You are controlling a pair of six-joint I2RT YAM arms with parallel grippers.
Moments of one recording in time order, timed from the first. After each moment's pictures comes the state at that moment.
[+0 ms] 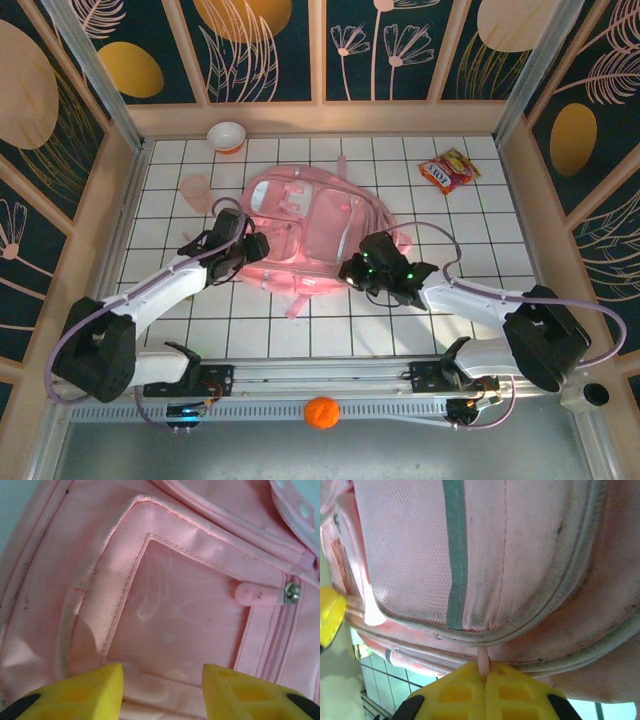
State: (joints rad) left arm -0.46 1.32 0.71 -0.27 -0.04 -0.71; right arm 0.81 1.29 0.60 -0.08 -0.14 1.17
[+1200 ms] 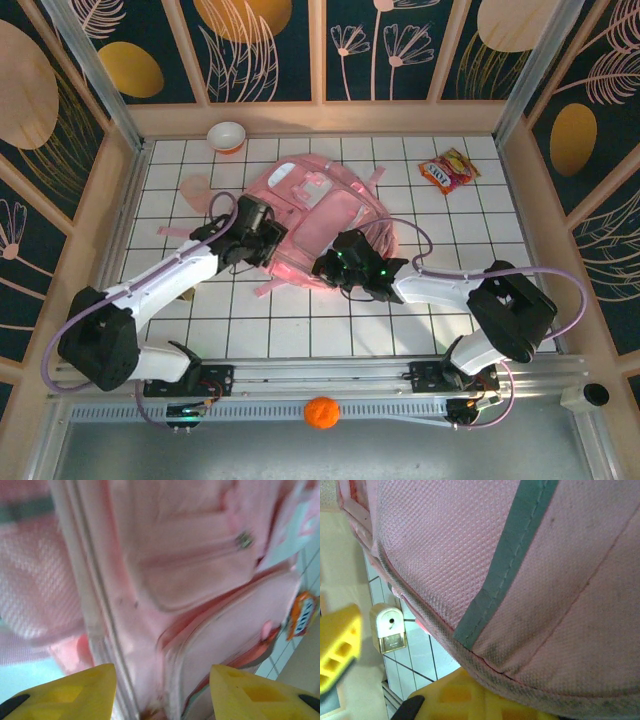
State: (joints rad) left arm -0.59 1.38 0.93 -0.49 0.06 -1.52; right arm 0.90 1.50 0.71 0.10 -0.14 1.23
